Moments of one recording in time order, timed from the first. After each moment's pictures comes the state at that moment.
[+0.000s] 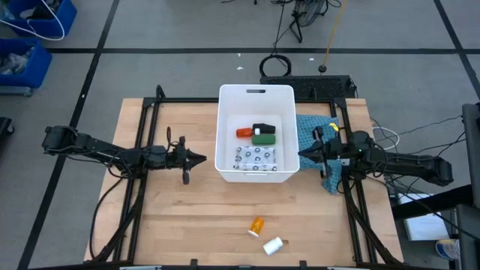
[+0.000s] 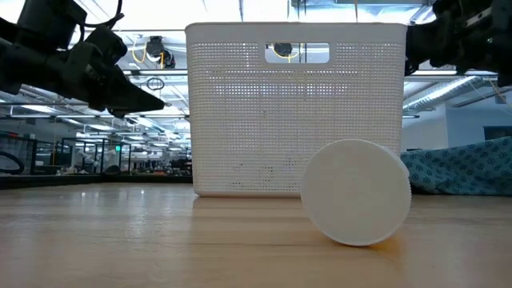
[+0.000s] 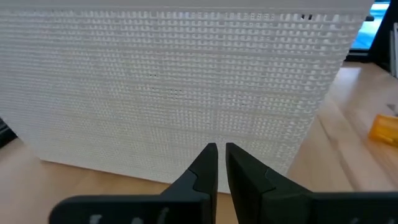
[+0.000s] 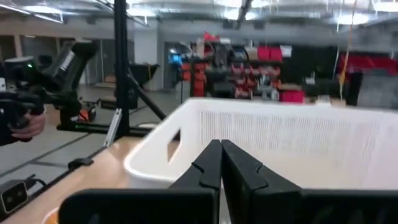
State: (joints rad) left arm -0.07 0.92 0.11 0.60 -0.22 -0.06; right arm -0.25 0.37 0.09 0.45 -0.37 0.02
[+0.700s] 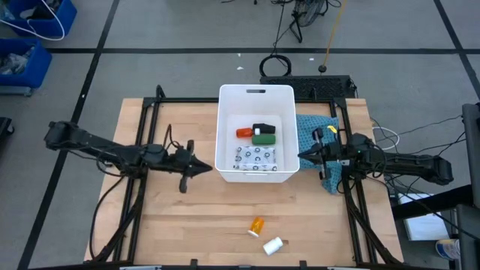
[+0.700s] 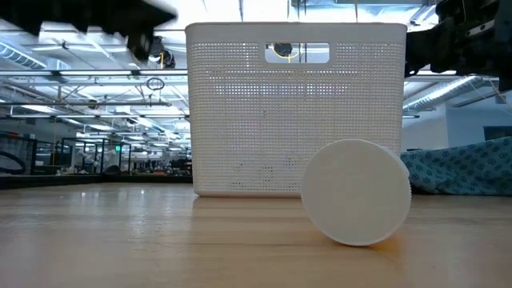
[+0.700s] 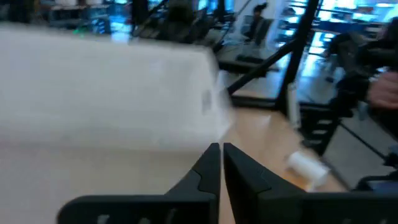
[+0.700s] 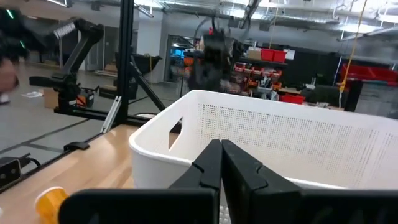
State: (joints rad) left arm -0.19 0.92 0.38 0.46 -0.09 -0.14; right arm -0.24 0.37 0.06 0.45 -0.37 -0.07
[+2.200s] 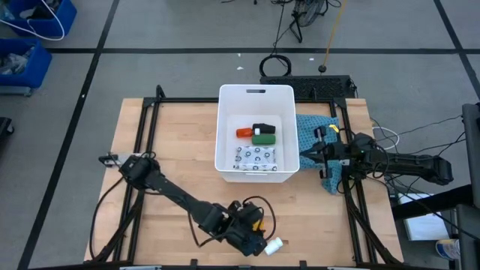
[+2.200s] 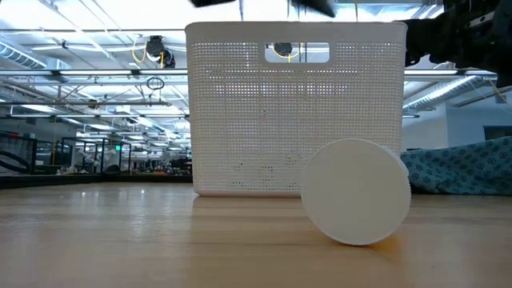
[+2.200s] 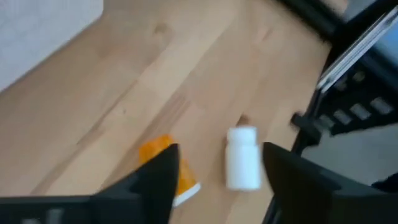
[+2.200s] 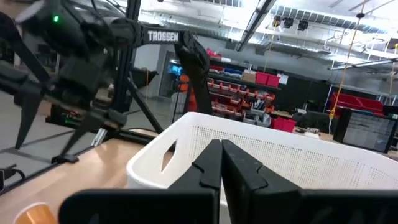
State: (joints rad) left arm -0.53 2.18 1.97 -0.72 -0.42 -1.08; right arm -0.24 0.37 0.06 0.54 -0.37 -0.12
